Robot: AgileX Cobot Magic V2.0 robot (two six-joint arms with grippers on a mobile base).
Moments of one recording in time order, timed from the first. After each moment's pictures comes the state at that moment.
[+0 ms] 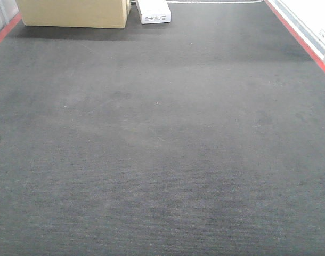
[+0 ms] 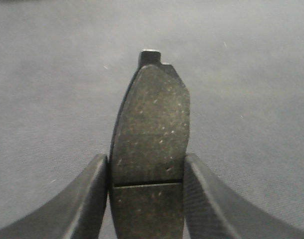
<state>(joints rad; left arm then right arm) -0.04 0.69 -0.50 -0.36 0.41 0.45 0.00 0.32 -0.32 0.03 0.50 -0.05</state>
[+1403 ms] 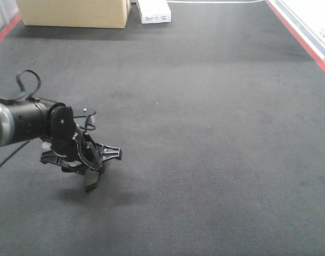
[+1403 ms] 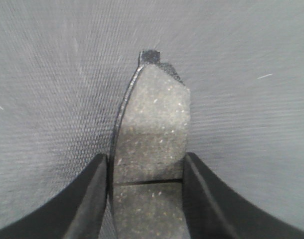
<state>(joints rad) -0.37 1.88 -1.19 -0.05 0.69 -0.32 0.00 0.32 -0.32 0.03 0.50 -0.05</state>
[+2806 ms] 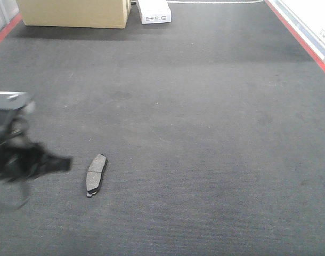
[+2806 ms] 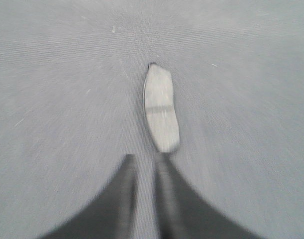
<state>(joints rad) -0.37 1.14 -0.78 0.07 0.61 -0.27 0.00 0.32 -0.32 0.03 0.50 -0.05</state>
